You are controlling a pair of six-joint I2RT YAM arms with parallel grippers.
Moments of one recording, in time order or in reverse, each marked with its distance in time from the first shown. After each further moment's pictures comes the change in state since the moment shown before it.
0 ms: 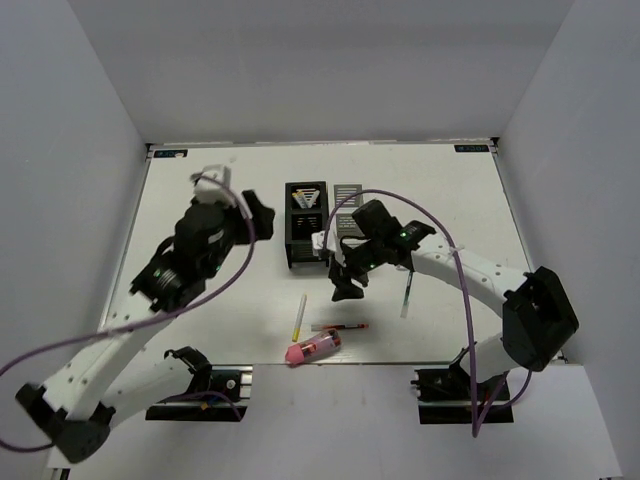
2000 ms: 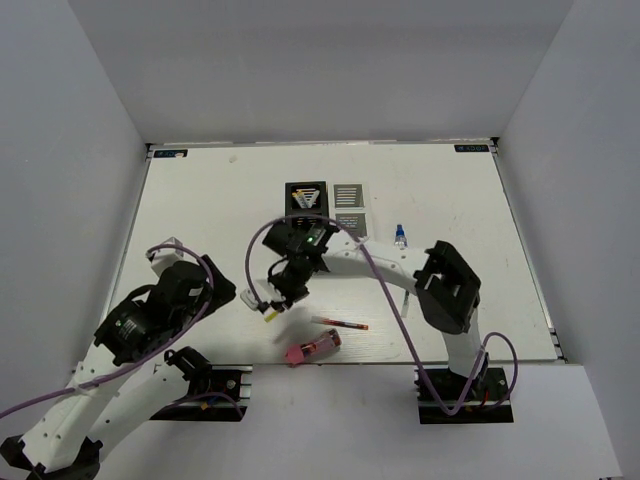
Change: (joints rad) left arm 0.000 -0.422 -0.192 -0.811 -0.040 -0.612; right arm 0.366 0.532 0.534 -0.320 0.126 -0.676
